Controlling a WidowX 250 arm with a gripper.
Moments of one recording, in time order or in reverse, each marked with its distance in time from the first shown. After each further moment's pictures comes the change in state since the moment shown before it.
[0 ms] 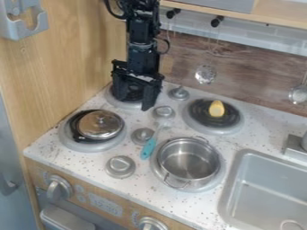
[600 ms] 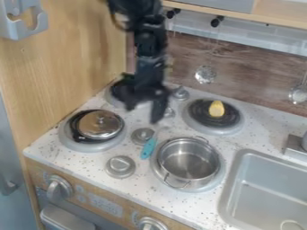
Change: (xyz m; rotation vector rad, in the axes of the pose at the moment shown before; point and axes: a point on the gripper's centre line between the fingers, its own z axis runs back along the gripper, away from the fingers) arm 0.000 -0.044 0.002 -0.020 -0.074 -0.167
